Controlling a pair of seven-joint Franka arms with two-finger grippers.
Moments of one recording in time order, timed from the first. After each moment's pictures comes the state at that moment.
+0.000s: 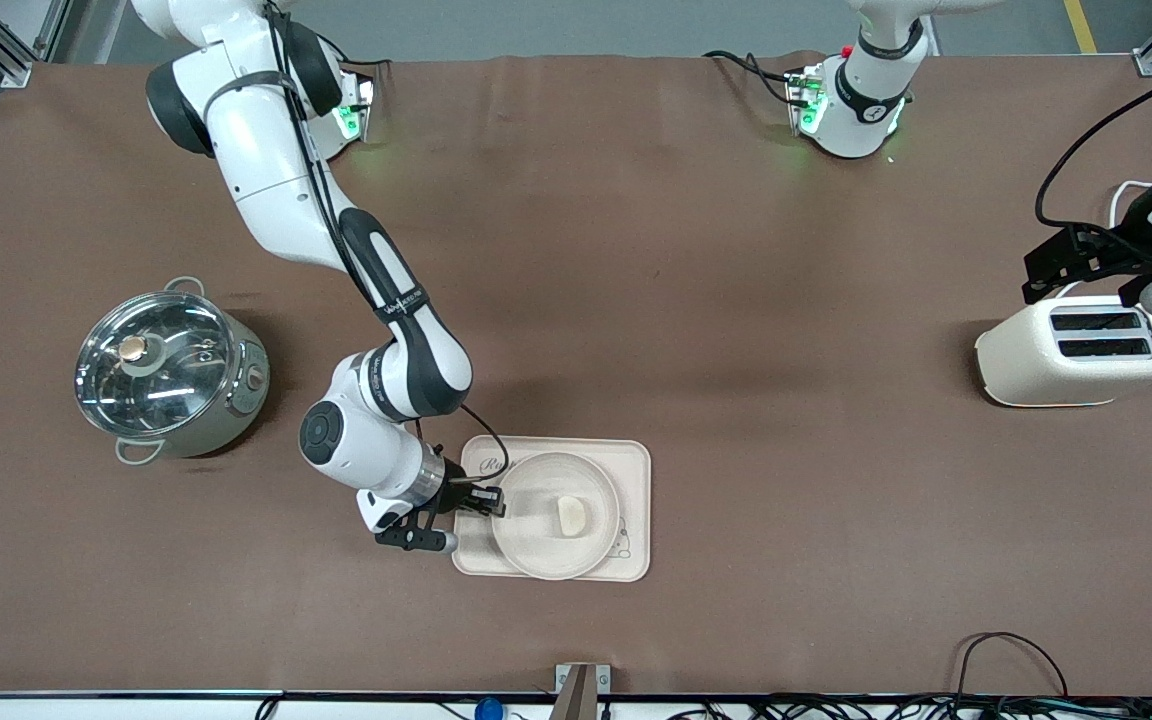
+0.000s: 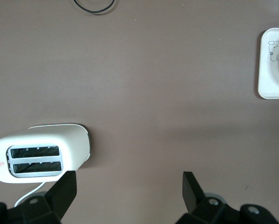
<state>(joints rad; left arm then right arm) 0.03 0.07 -0.12 -1.47 0.02 1.60 -0.02 0.45 1.03 -0.05 -1.17 0.60 2.44 0.16</state>
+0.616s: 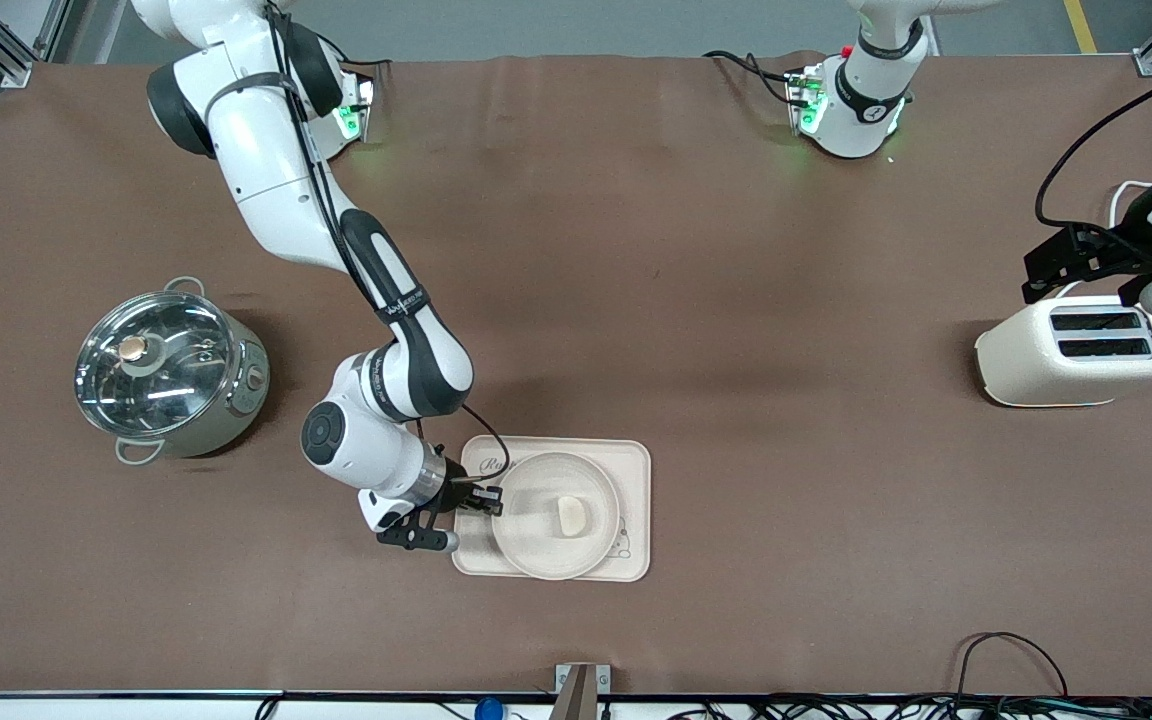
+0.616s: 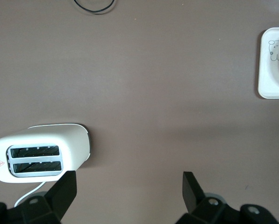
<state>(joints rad) 0.03 0.07 -0.12 -1.47 0.02 1.60 -0.02 0.45 1.03 -0.05 -1.17 0.60 2.44 0.16</state>
